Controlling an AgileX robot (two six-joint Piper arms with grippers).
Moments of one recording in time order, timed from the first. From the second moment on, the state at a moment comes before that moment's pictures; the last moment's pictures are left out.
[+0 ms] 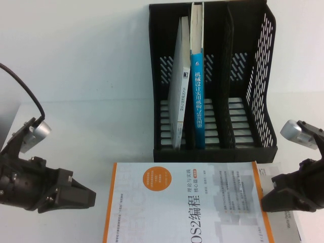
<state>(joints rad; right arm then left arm) 0.19 1.51 -0.77 0.84 0.85 -0.51 0.11 1.35 -0.80 -0.95 1.14 0.65</state>
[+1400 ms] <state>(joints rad) 0.19 1.51 -0.78 0.84 0.86 -0.52 0.08 1.75 -0.67 -1.30 1.22 0.91</state>
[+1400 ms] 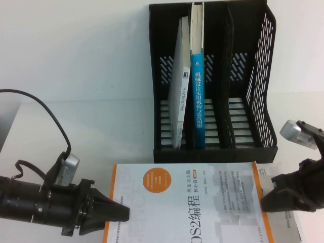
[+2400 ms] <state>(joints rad) 0.19 0.93 -0.78 0.55 0.88 -0.35 0.07 1.16 -1.29 -1.06 1.26 0.35</state>
